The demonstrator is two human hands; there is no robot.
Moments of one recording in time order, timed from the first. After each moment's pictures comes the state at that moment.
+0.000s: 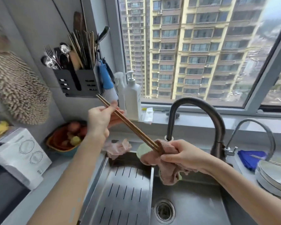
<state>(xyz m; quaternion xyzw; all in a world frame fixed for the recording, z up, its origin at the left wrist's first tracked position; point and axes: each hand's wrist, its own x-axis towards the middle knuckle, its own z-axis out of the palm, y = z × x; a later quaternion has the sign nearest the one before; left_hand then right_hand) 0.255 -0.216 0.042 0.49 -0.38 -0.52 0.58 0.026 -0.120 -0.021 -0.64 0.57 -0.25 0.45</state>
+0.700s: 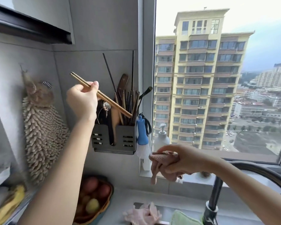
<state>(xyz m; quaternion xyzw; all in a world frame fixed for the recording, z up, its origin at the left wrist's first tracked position) 0.422 -0.405 0.193 0.40 -0.43 -0.22 0.78 0.162 -0.279 0.112 -0.78 0.58 -0.14 0.21</state>
